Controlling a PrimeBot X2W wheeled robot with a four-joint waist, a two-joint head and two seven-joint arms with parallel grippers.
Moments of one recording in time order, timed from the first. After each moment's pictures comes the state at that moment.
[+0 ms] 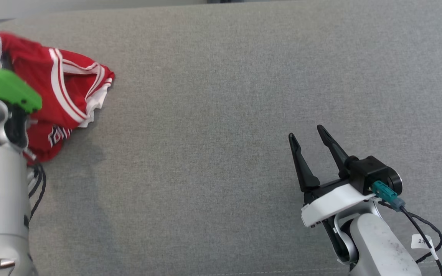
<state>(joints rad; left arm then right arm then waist) -0.91 0.26 0.08 0.91 -0.44 -0.05 0.07 -0.25 -0.05 0.24 0.23 0.18 0.13 -0.24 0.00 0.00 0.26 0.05</state>
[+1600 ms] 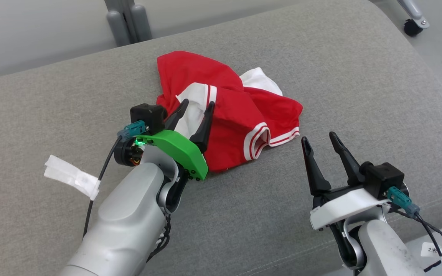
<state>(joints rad) -0.74 0.05 -0.71 0.77 -0.82 -0.06 -0.20 -0.22 -0.05 0.19 0.25 0.26 0.13 -0.26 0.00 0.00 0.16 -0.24</state>
